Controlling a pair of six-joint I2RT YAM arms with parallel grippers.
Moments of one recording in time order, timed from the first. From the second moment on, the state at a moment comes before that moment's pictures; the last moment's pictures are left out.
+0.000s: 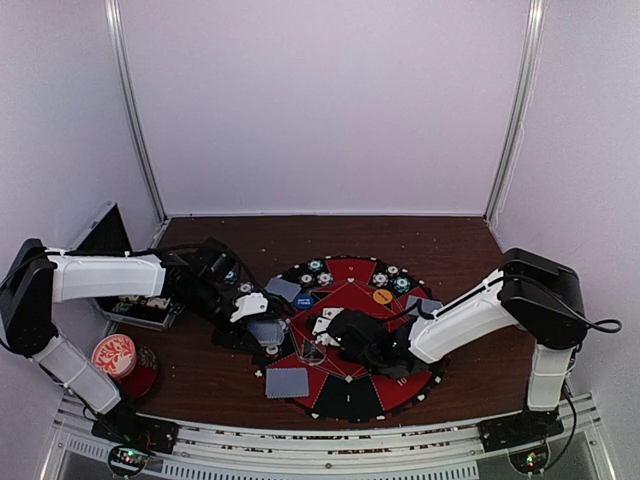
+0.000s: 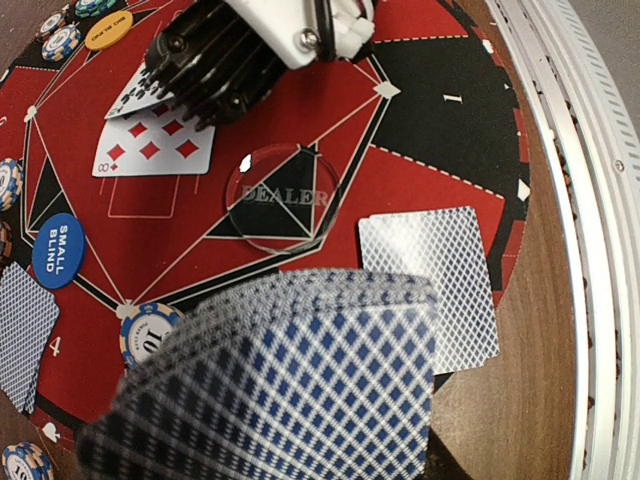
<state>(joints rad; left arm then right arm) -0.67 1.51 0.91 -0.55 0.54 0.83 1.14 1.93 0.93 0.23 0.69 -0.44</state>
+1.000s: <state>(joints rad) -0.67 1.51 0.91 -0.55 0.54 0.83 1.21 1.72 0.94 0.02 0.69 -0.31</state>
